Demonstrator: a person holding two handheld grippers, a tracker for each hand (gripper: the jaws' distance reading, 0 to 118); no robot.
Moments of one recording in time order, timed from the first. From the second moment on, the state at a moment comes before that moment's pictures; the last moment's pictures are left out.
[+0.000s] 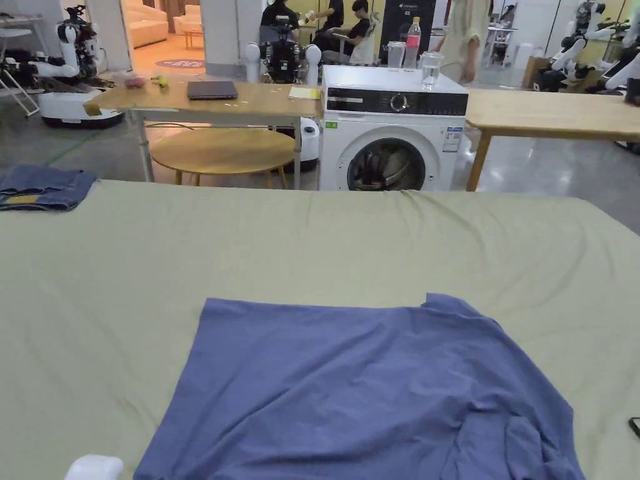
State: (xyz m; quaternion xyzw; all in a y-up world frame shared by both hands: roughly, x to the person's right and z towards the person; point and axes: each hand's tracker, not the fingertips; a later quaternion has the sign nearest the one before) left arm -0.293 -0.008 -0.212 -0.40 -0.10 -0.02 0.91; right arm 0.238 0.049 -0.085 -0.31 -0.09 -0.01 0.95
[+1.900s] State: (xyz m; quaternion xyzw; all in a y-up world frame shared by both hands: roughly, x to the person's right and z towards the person) left arm -0.190 0.064 -0.204 -0.23 -0.06 -0.03 0.97; right arm 0.161 0.077 -0.145 -0.19 -0.01 -0.03 0.98
